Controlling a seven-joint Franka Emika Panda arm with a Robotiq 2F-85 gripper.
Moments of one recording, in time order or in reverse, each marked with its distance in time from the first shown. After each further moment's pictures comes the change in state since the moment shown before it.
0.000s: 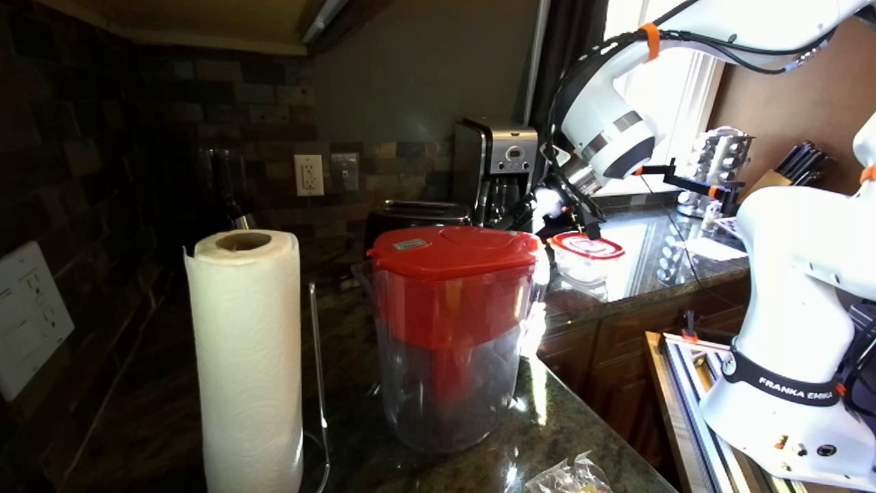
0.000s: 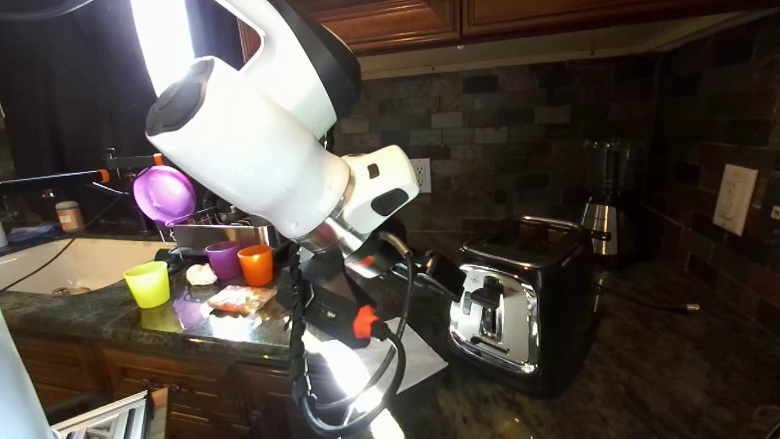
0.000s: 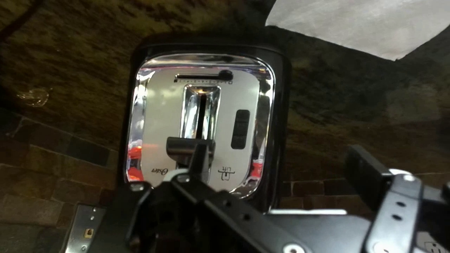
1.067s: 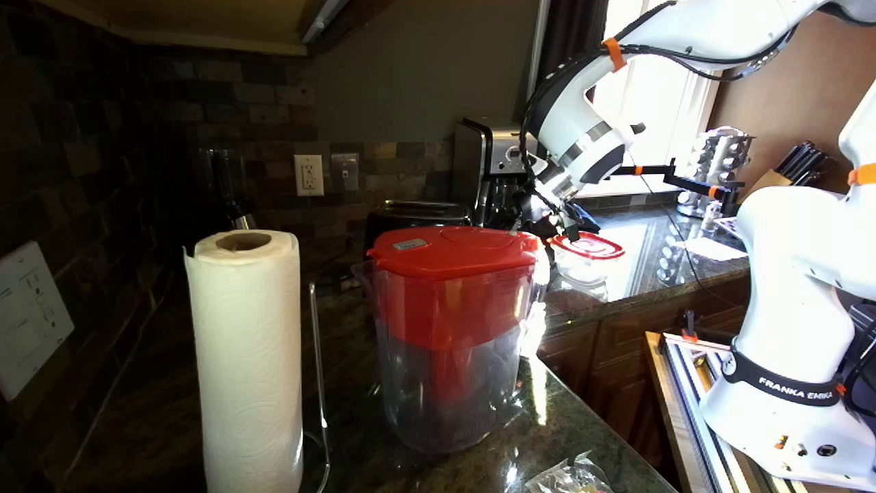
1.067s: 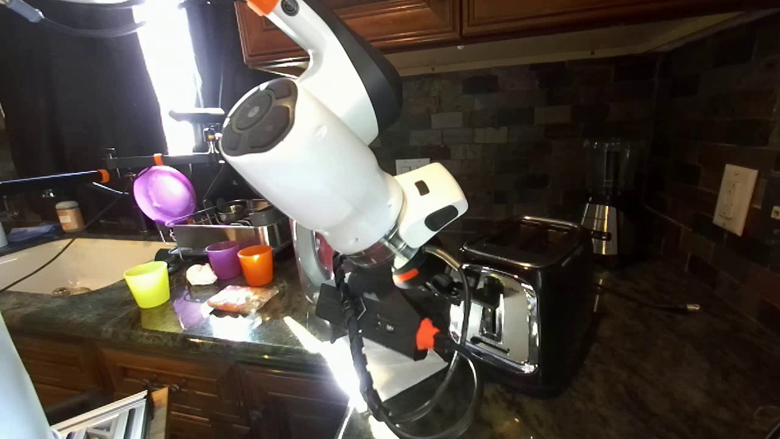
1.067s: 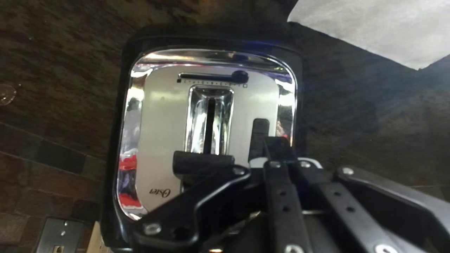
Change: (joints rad) arm -0.012 0.166 -0.062 0.099 -0.081 -0.156 -0.010
